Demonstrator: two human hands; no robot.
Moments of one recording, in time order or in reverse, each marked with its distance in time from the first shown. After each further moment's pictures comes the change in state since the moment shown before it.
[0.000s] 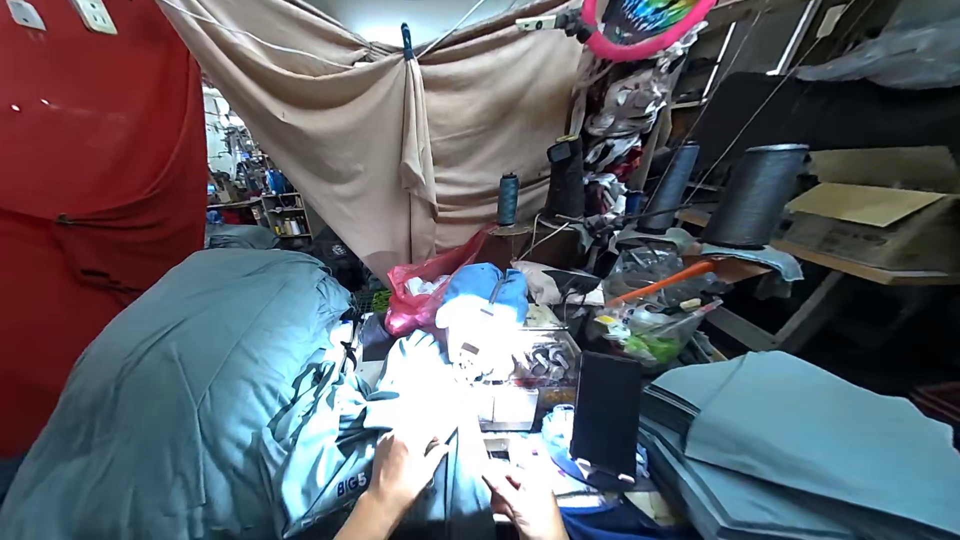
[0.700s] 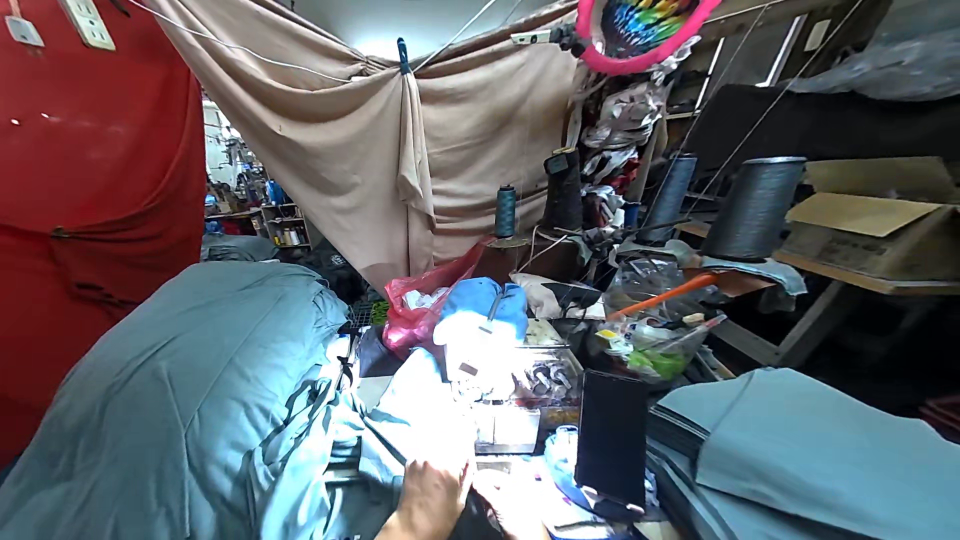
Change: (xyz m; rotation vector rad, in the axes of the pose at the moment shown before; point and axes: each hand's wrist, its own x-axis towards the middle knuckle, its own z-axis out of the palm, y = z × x) left_hand 0.010 0.036 0.018 0.134 0.152 0.202; right_hand 0.033 -0.007 0.013 -0.150 -0.106 -0.039
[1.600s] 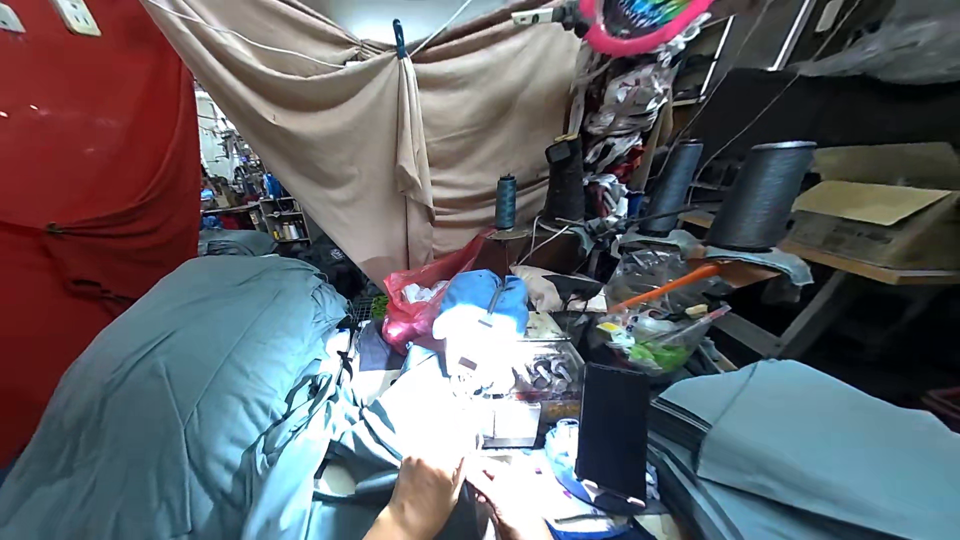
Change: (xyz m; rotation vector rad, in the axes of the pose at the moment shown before) left_hand -0.001 -0.020 0.018 0.016 0.237 0.171; right_hand 0.018 0.018 0.000 0.143 -0.120 -0.032
